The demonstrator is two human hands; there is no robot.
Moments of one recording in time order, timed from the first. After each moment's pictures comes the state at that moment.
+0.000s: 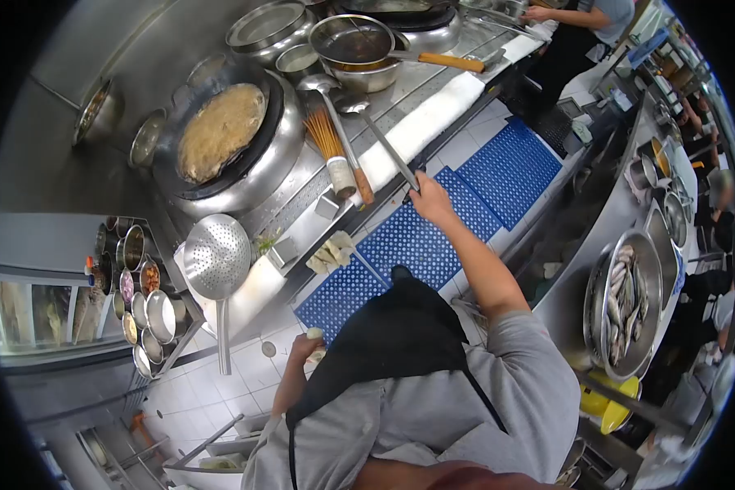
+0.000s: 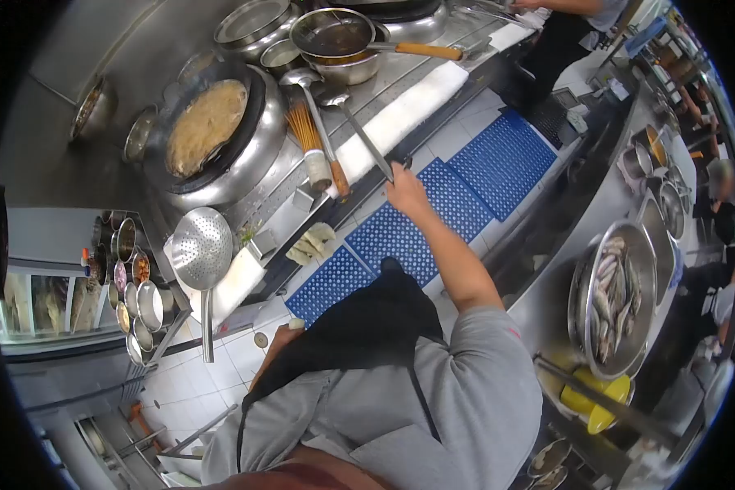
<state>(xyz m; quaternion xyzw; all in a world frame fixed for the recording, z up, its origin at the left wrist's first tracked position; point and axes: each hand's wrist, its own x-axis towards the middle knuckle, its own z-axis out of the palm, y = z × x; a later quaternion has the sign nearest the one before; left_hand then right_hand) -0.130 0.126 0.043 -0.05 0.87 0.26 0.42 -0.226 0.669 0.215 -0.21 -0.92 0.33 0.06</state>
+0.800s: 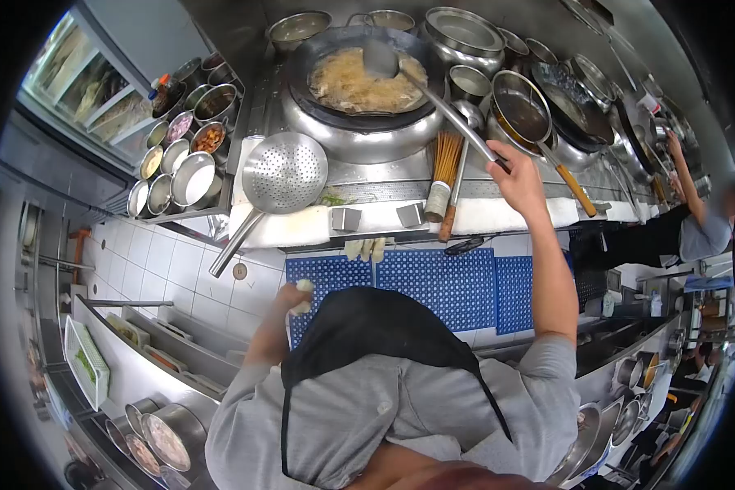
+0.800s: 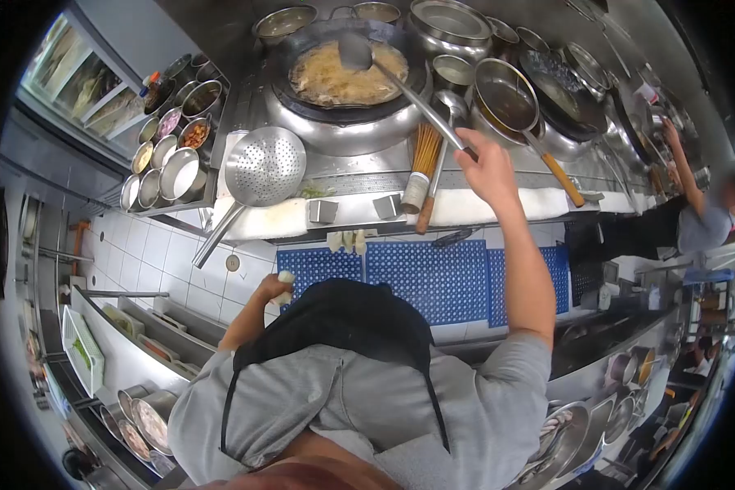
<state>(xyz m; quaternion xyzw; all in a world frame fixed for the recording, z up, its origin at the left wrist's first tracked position) -0.131 0.144 0.064 -0.23 0.87 0.30 0.33 -0.351 0.623 0.451 0.12 -0.93 0.33 0.10</state>
